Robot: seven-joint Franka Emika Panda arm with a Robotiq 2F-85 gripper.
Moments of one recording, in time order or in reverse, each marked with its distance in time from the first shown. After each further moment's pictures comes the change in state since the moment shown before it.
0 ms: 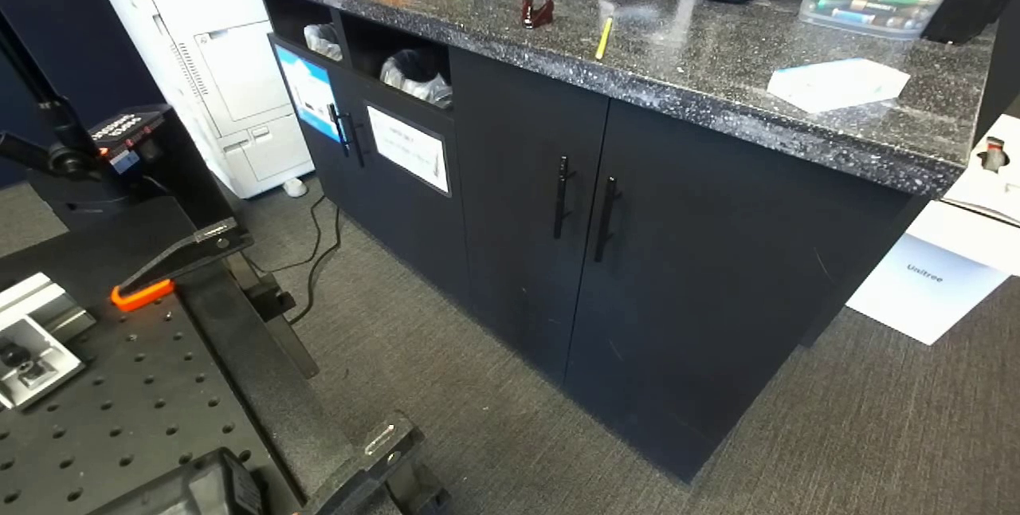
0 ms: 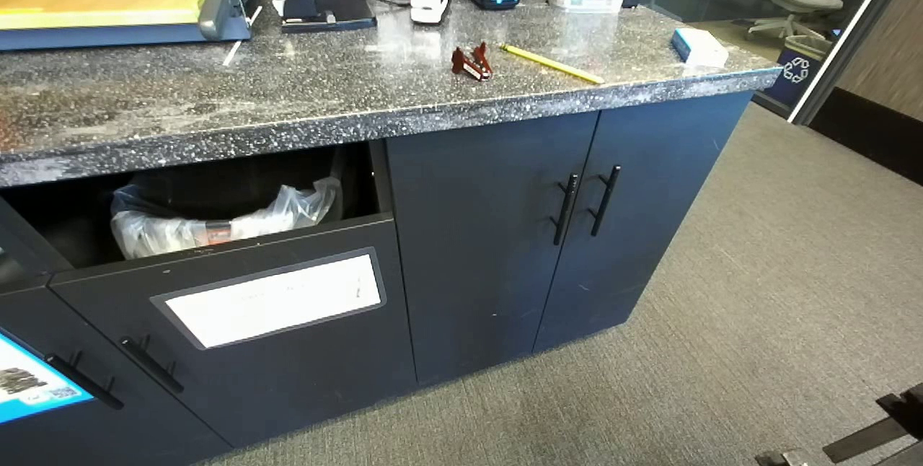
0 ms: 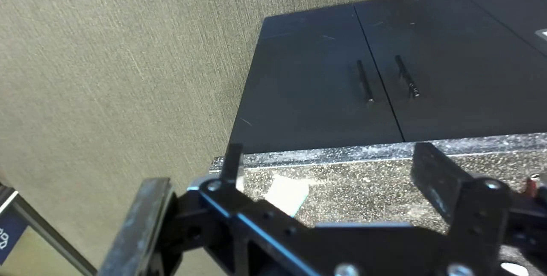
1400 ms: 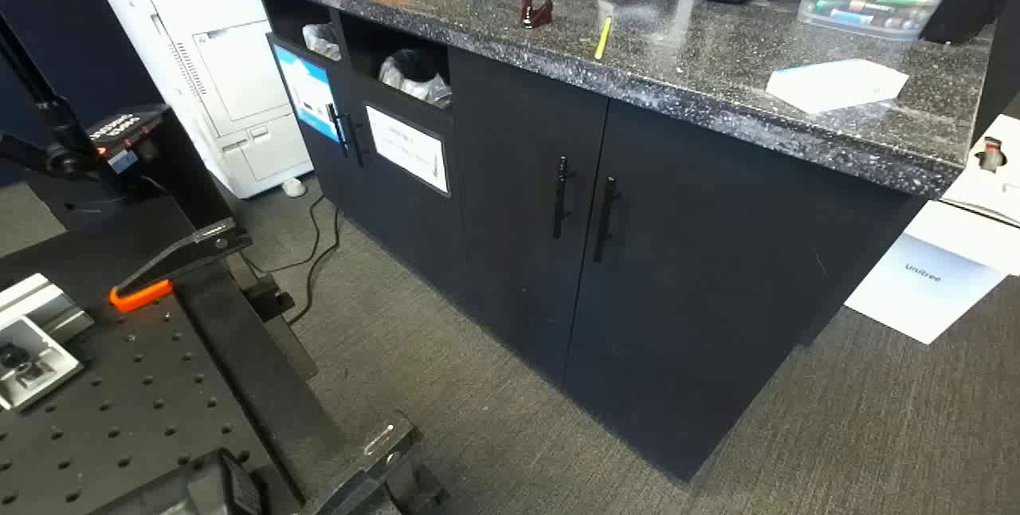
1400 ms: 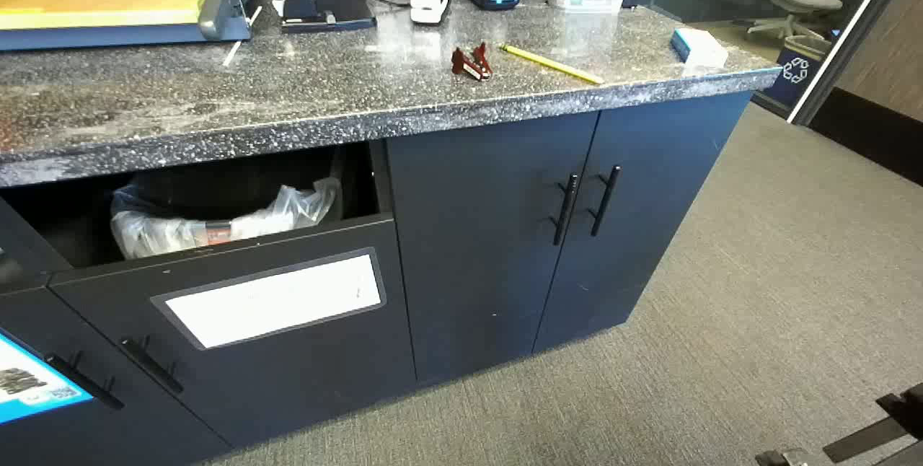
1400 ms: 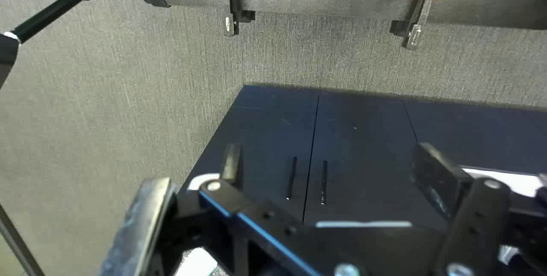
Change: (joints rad) arm 0.182 -0.686 0.202 -0.406 0.087 -0.404 0.033
